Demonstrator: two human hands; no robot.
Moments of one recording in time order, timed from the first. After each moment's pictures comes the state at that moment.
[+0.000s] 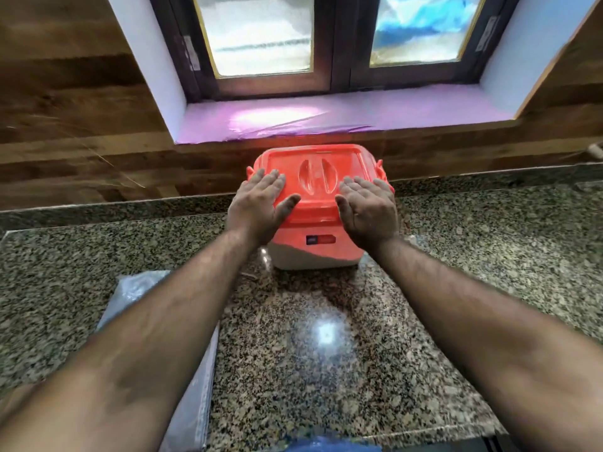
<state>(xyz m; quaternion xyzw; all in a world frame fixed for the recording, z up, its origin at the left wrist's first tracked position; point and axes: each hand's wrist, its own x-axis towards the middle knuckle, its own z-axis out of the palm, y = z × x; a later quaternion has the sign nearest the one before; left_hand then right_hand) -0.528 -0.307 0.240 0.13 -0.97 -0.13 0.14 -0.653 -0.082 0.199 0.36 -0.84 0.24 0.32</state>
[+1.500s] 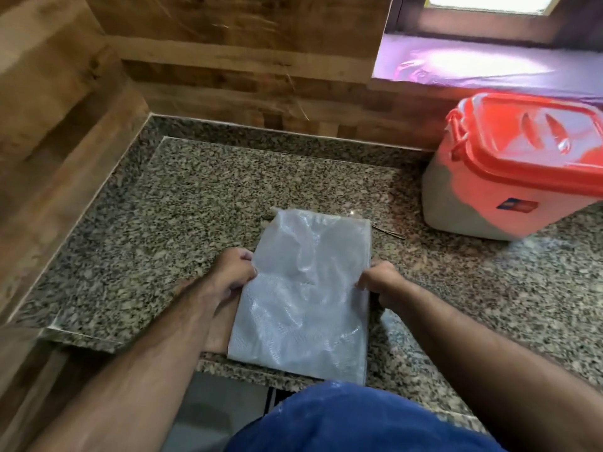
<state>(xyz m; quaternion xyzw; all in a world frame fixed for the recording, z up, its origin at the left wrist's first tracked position) -0.172 -0.548 0.080 0.52 -0.69 -0.50 -0.04 -0.393 -0.302 0.061 -0.01 -0.84 0.36 -0.41</state>
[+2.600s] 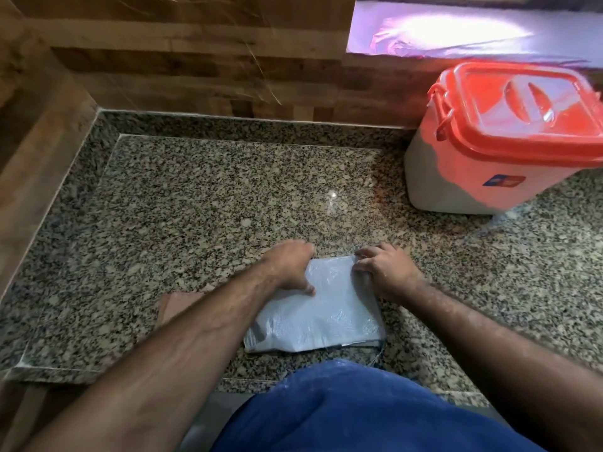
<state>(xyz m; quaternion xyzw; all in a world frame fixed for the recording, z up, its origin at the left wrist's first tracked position) -0.272 -0.482 0.096 0.13 -0.94 -0.20 -0.25 -0.403 -0.264 0.091 0.50 -0.85 -0.04 -0.16</state>
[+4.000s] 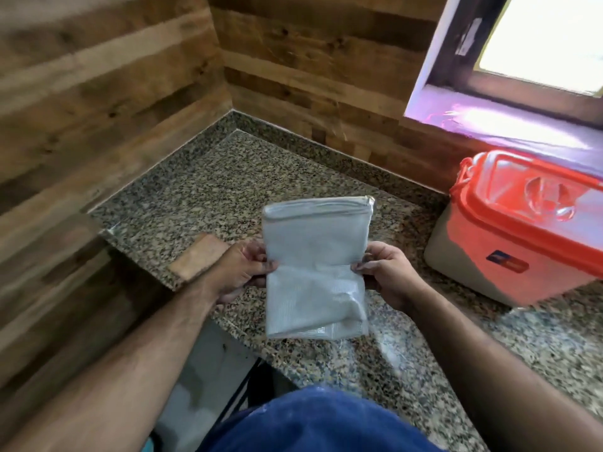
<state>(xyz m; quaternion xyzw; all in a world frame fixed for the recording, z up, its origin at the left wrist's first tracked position) -0.145 -0.388 0.161 0.40 -0.50 -0.74 0.19 -0.431 -0.242 0.171 0.25 -0.57 0.54 -0.57</state>
